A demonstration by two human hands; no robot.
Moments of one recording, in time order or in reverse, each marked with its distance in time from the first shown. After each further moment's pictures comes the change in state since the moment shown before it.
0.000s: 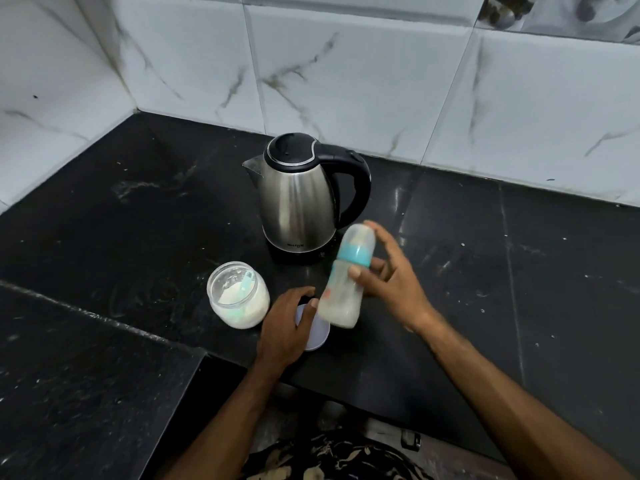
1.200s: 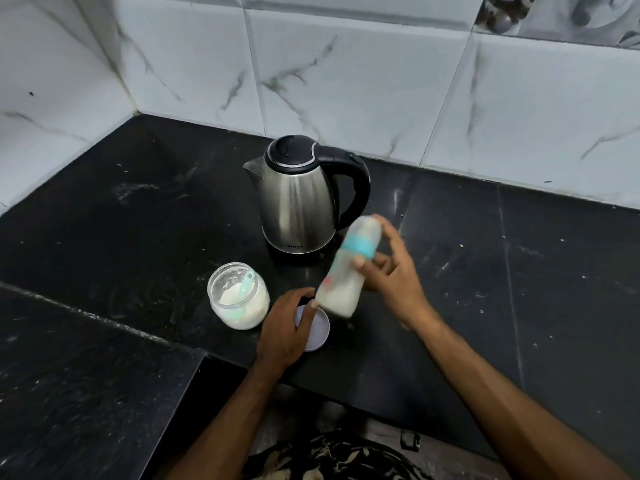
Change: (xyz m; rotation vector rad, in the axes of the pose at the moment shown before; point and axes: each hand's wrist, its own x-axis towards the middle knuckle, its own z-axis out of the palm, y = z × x) left_hand -0.001 -0.002 0.000 -0.029 0.002 -0.013; right_hand 0.004 -0.002 0.005 0.076 0.104 -0.060
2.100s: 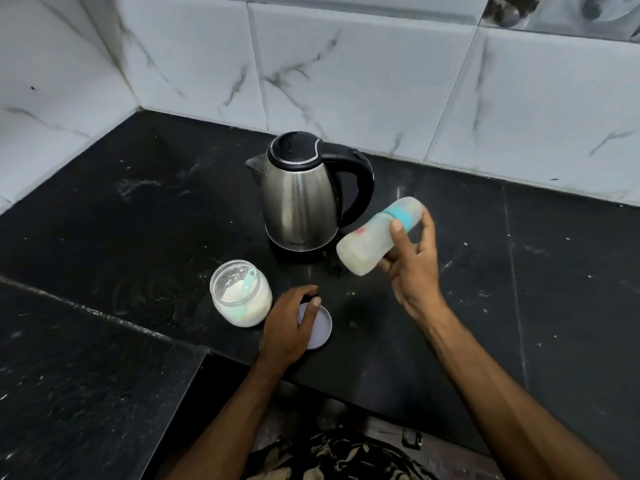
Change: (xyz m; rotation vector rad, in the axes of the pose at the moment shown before) left_hand 0.001 0.006 0.000 0.032 0.016 0.006; right_hand 0.018 -0.002 -0.006 0.303 0.272 0.012
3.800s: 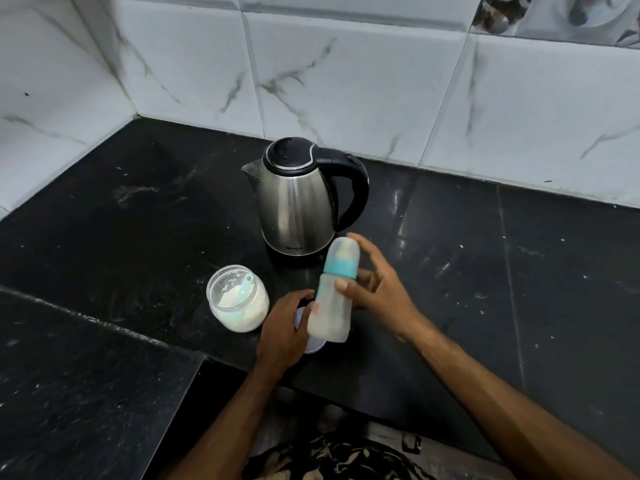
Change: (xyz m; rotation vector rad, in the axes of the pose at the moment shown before) left_hand 0.000 -0.009 0.001 -0.057 -0.027 0.016; right_hand -0.026 0.014 -0.002 -0.441 -0.415 0.084
